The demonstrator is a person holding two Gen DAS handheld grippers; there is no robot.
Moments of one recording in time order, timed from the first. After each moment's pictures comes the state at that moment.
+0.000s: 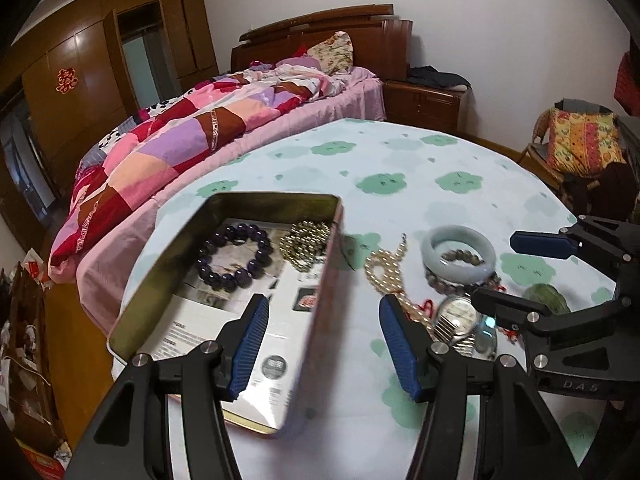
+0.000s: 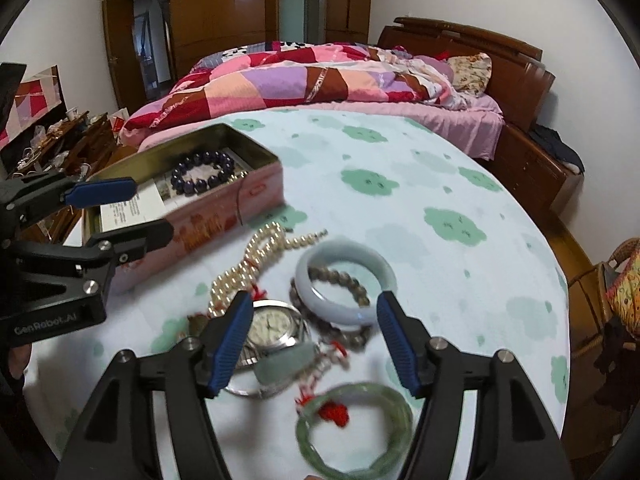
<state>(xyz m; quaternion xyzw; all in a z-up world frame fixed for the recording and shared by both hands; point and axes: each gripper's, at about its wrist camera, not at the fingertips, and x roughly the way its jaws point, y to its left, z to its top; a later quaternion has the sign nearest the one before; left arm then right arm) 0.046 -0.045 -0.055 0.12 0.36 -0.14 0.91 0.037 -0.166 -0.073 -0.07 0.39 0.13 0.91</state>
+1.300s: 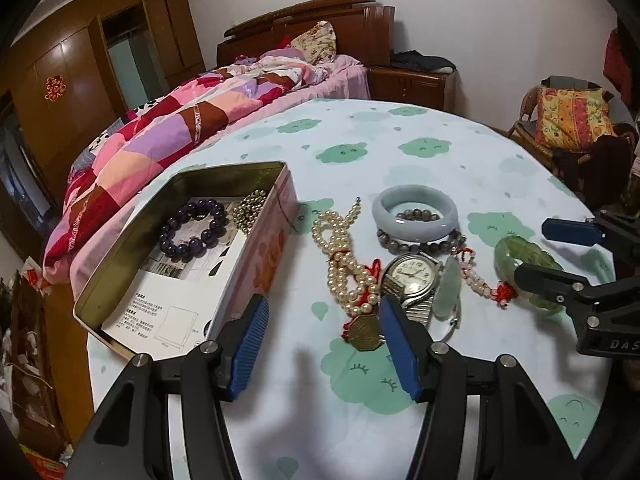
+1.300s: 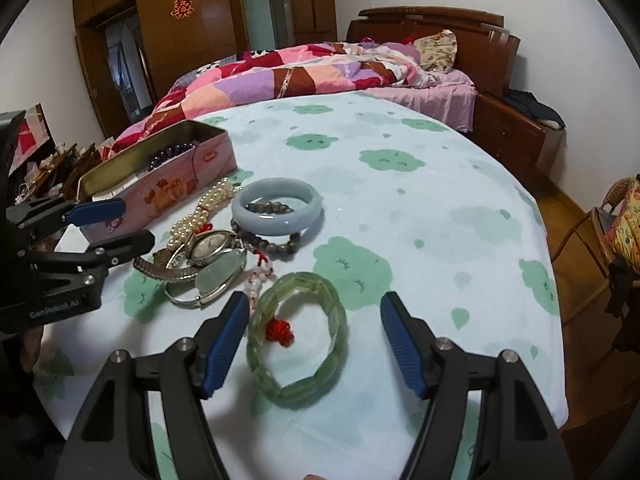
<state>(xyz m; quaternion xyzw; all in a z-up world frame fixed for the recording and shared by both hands) 0.017 -0.074 -0.079 0.14 0.37 -0.15 0.90 -0.007 -0.230 -0.091 0.00 0.39 0.11 0.91</state>
